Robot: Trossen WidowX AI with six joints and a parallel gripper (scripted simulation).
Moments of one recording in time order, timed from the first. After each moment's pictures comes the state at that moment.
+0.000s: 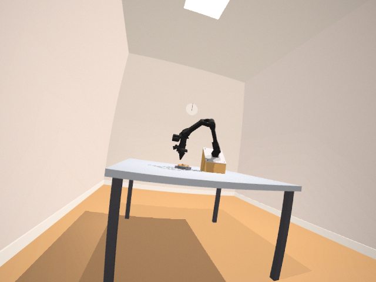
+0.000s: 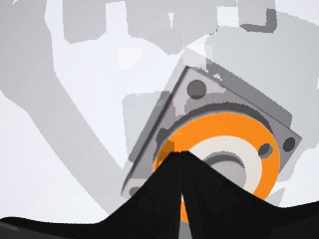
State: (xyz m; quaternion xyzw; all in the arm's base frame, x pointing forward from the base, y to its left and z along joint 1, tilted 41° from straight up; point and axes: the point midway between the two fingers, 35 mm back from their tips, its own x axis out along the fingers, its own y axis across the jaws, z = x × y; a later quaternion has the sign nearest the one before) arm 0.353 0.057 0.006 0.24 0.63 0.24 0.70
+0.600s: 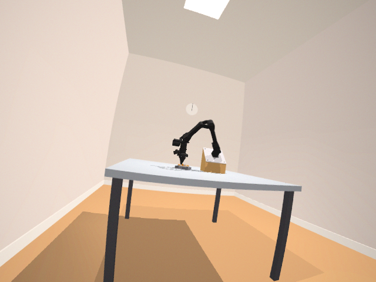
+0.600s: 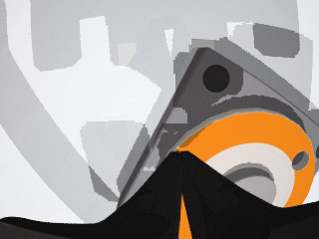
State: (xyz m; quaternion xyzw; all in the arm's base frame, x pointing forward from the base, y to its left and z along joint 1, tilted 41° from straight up) arm 0.344 0.087 -0.021 0.24 0.64 0.25 0.69
